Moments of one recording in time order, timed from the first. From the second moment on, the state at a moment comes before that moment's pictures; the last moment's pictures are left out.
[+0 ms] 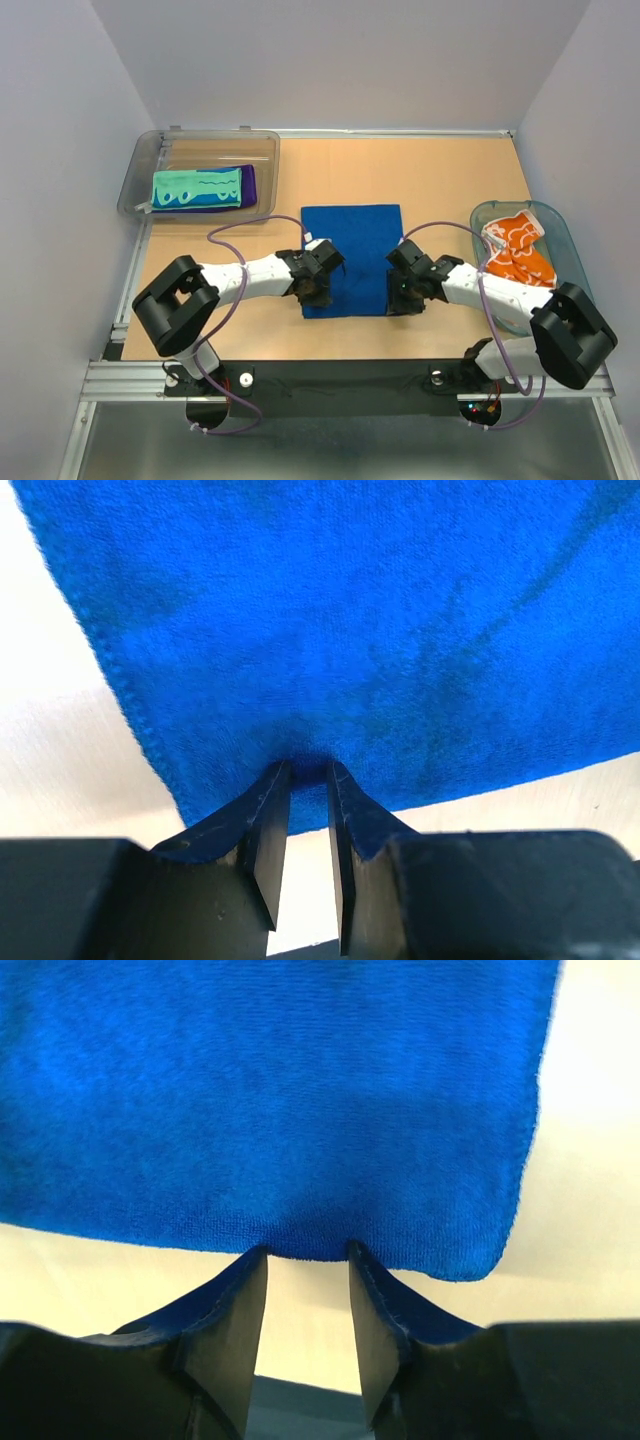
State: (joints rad) left arm -0.94 1.60 0.89 -0.48 -0.11 -0.83; right arm 0.70 1.32 0.67 -0.57 0.03 0.73
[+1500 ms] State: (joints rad) left arm -1.31 1.75 1.07 -0.35 -0.31 -0.49; right arm 0.64 1.26 0.64 -0.68 0.15 0.80
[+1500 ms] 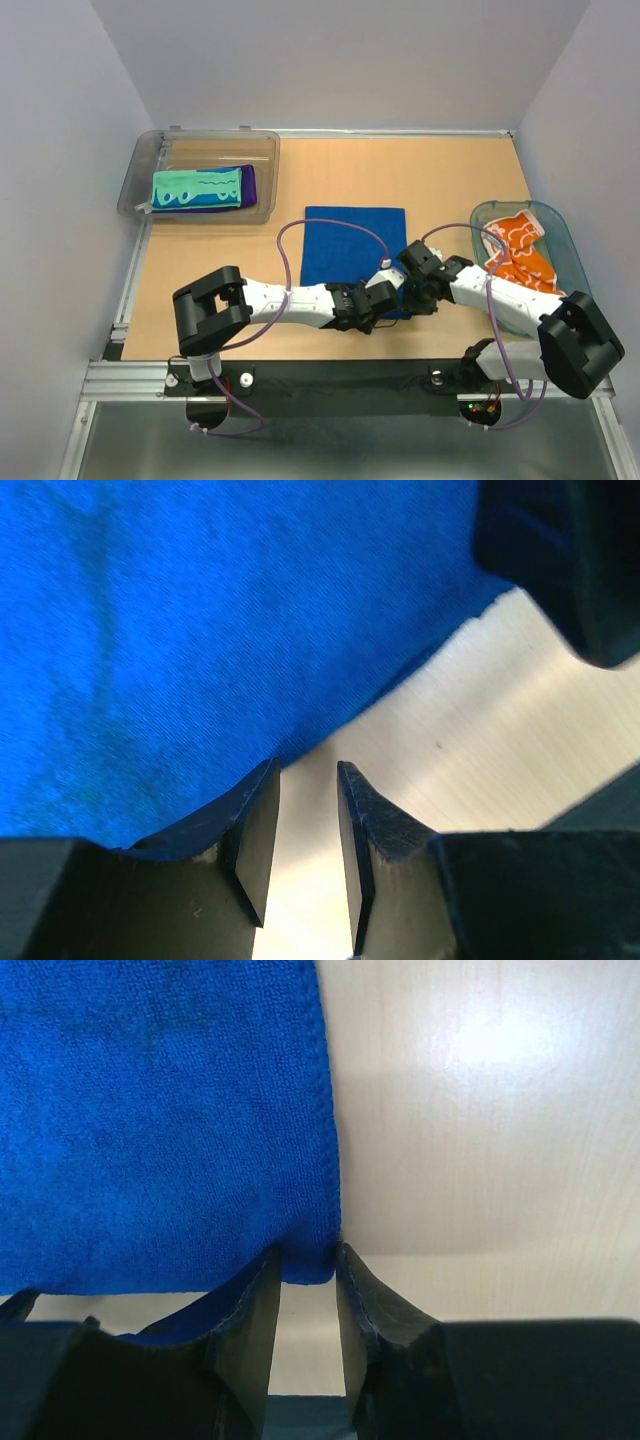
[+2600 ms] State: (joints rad) left arm -1.31 1.70 1.00 -0.32 -0.34 -0.49; right arm 0.64 1.25 0.72 -0.83 0.11 0.75
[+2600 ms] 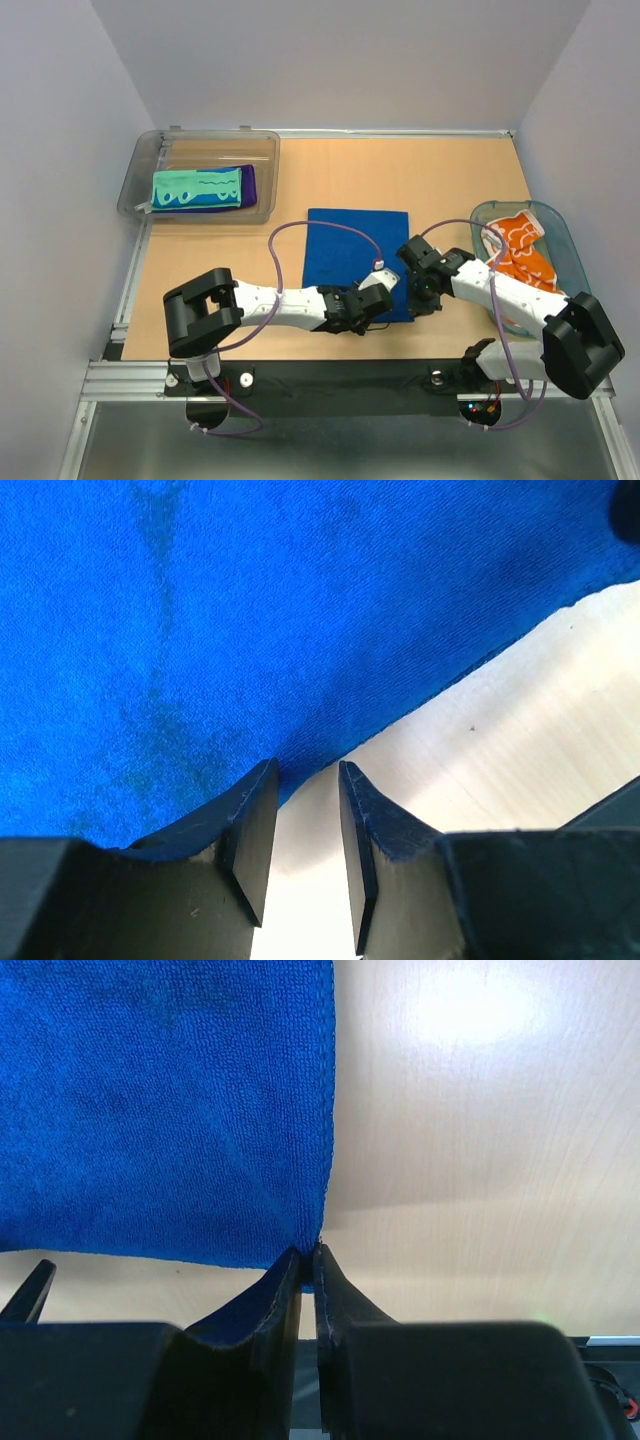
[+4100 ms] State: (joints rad) left arm -1.26 1.58 1.04 -0.36 -0.24 -0.55; right arm 0.56 1.25 0.84 -0.82 0.24 0.68
